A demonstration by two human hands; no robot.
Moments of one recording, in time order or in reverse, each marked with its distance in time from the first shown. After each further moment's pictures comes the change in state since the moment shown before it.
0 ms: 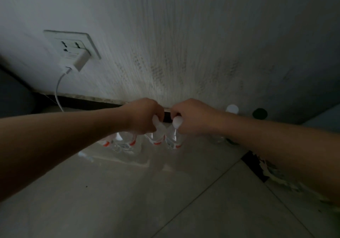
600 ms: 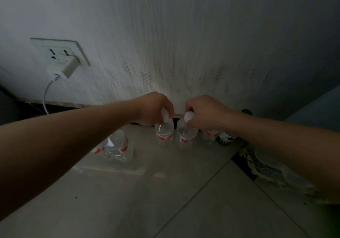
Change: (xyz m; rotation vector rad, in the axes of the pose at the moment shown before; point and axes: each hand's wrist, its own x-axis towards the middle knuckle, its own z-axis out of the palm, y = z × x) left_hand 0.036 0.021 -0.013 -0.103 0.053 0.171; right_hand -0.019 0.038 -0.017 -0.056 0.127 0.188
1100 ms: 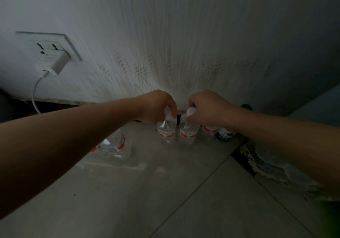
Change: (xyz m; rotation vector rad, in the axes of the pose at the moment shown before) left_hand 0.016 0.010 0.009 0.010 -0.051 0.039; right_hand 0.002 0.015 0.003 -0.033 0.020 0.050
